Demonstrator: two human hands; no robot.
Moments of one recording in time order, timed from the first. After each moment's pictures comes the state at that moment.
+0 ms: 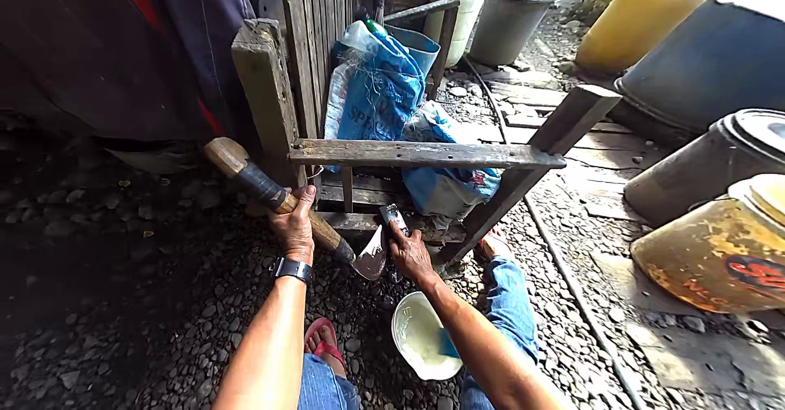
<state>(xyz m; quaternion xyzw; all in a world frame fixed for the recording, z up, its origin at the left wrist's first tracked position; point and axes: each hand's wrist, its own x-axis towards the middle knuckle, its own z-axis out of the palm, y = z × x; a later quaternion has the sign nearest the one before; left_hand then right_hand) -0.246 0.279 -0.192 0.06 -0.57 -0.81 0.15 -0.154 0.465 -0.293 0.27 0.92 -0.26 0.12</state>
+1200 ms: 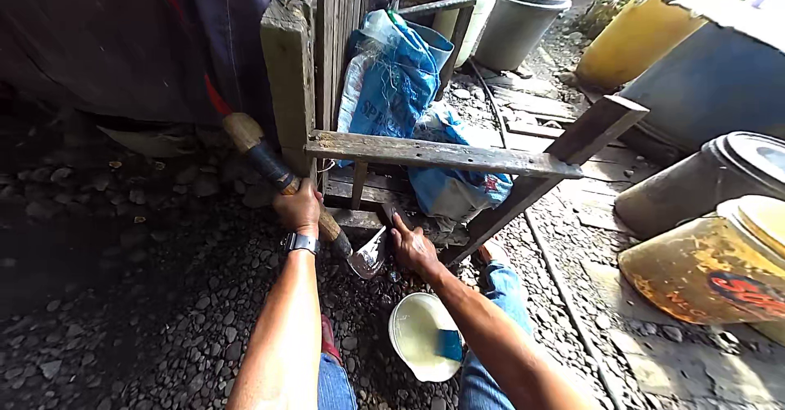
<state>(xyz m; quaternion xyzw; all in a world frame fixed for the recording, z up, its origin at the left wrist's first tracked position) -0.278 0.278 -0.193 0.14 -0.64 -0.74 0.14 -0.168 0.463 -0.269 0.24 0.93 -0.18 0.20</state>
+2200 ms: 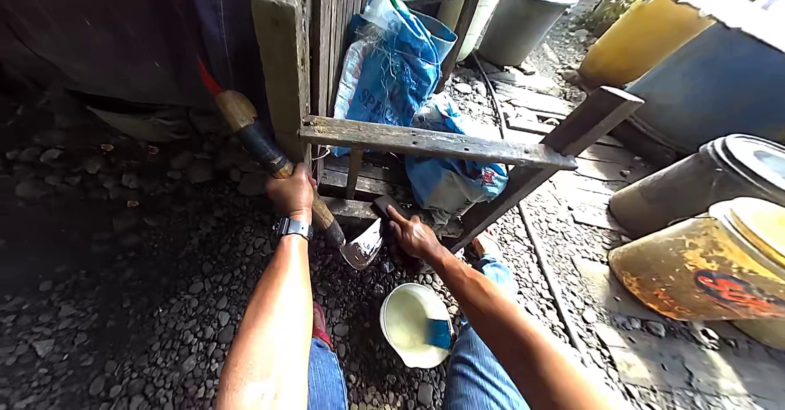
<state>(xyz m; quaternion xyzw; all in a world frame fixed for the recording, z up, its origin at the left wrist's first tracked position) -0.276 0.278 -0.198 0.15 -0.68 -0.70 0.12 -0.168 0.490 -0.266 0.16 0.94 -0.17 0.24</state>
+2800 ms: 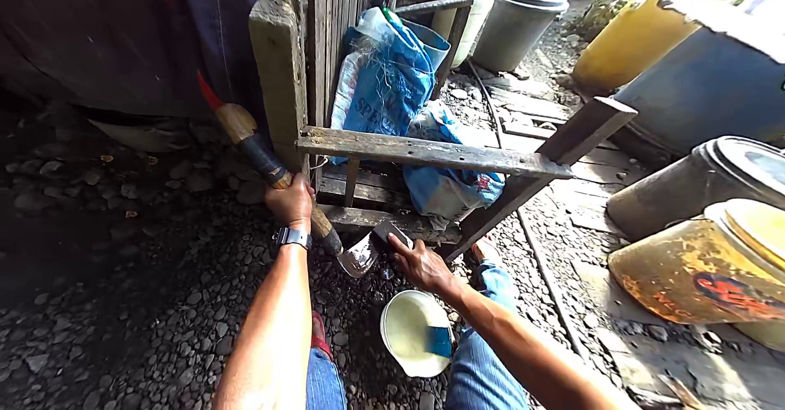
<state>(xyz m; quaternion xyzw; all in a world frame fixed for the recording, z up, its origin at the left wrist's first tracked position) -0.279 0.280 -0.194 0.16 -0.67 -0.71 0.14 -0.126 0.490 -0.268 0.10 0.96 -0.15 0.22</state>
